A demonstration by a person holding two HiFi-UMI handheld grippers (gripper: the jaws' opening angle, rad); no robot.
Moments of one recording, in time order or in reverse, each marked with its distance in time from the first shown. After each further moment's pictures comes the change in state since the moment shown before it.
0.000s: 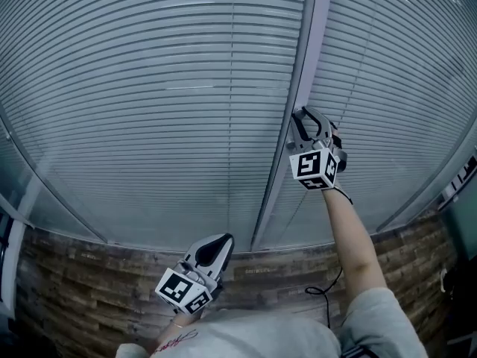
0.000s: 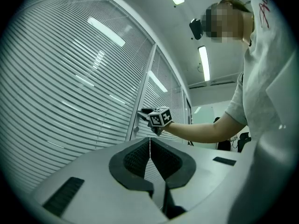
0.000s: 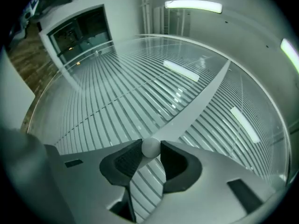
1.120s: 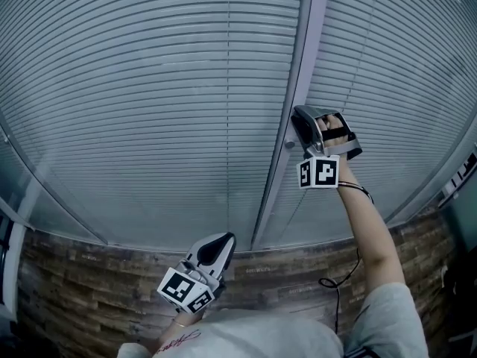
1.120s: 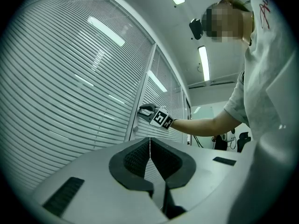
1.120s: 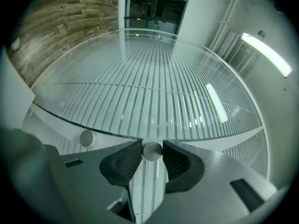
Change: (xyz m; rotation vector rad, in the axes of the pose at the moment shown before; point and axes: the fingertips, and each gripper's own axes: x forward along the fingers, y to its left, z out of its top) left arm 0.006 0.000 -0.005 -0.004 0.004 -0.010; right arm -0.004 0.020 -0.003 -0.739 -0.012 0.071
